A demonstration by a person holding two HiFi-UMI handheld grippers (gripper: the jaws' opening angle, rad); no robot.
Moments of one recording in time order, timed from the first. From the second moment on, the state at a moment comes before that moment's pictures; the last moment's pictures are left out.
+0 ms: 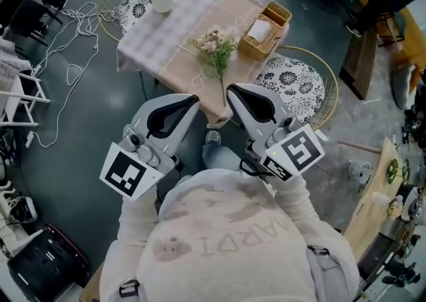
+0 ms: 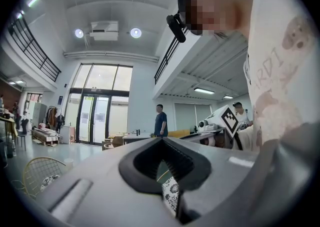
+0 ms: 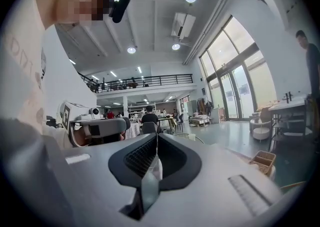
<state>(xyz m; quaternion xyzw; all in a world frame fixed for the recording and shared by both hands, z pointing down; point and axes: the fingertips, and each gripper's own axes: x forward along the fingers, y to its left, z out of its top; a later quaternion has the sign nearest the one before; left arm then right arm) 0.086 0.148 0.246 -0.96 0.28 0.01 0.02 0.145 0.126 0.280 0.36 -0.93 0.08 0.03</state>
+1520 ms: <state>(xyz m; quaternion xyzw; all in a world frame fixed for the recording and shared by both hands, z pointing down) 0.110 -0.039 0.299 -0.99 0.15 -0.02 -0.03 0.182 -0.035 0.524 0.45 -0.79 0.32 0.28</state>
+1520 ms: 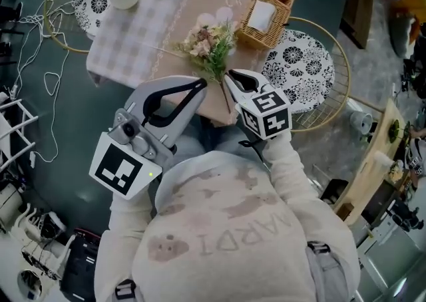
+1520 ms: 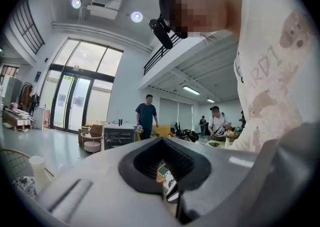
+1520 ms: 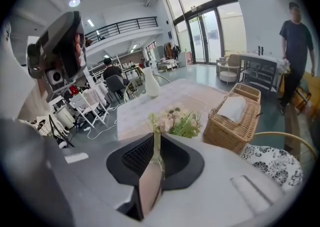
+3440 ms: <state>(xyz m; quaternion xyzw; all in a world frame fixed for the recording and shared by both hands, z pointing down) 0.076 -0.063 0.309 -0.97 0.23 -0.02 -0.04 0.142 -0.065 0.564 0.38 -0.79 0.38 0.30</state>
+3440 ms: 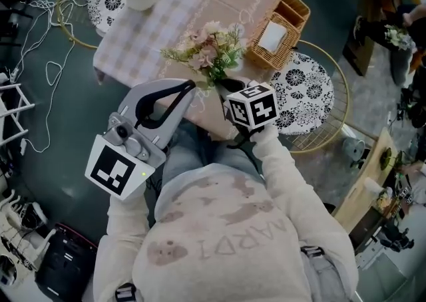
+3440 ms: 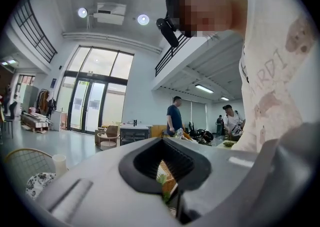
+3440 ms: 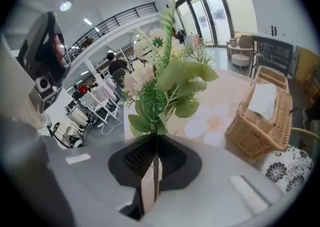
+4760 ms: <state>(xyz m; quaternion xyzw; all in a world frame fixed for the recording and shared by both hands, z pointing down) 0.022 0.022 0.249 -0.93 0.37 0.00 0.02 0.076 -0.020 0.301 0.34 -0.94 0.10 0.04</state>
